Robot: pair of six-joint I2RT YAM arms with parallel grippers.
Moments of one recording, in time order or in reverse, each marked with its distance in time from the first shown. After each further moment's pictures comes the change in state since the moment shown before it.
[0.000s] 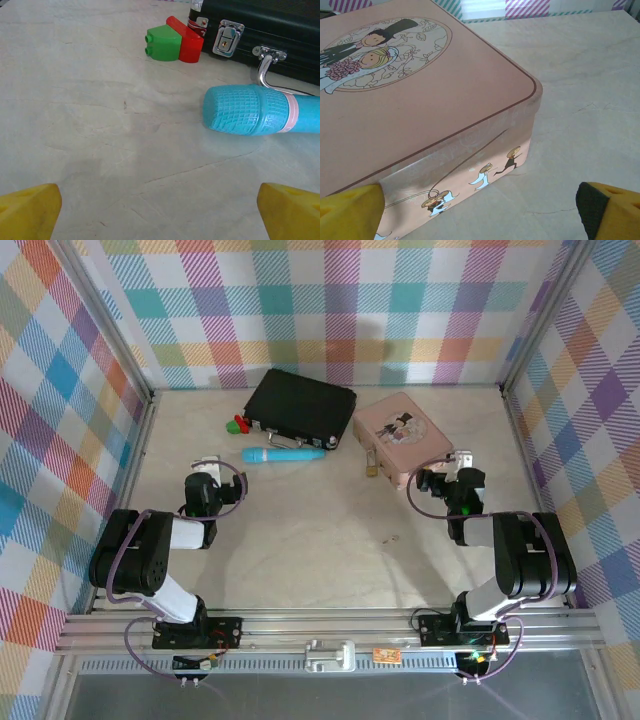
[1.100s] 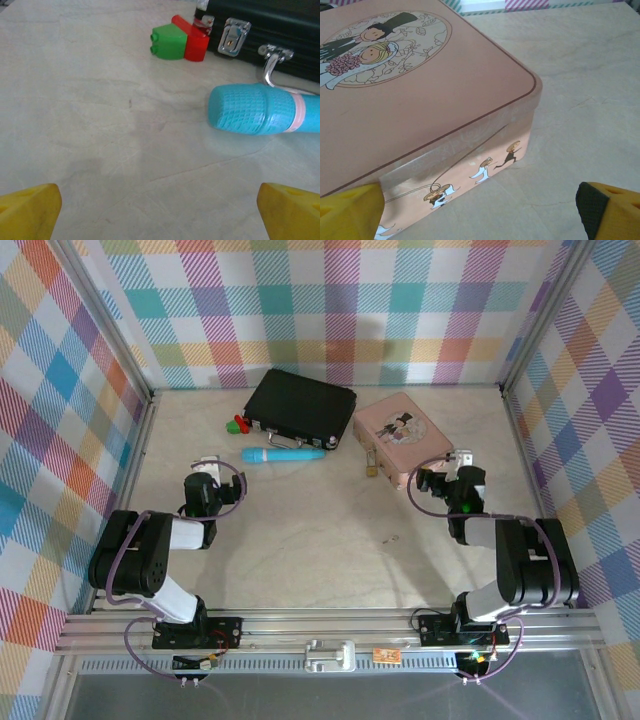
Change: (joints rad) left arm -0.005 -0.027 0.001 -0.043 -0.030 -0.001; right arm 0.001 -0.078 0.025 -0.140 0.015 0.001
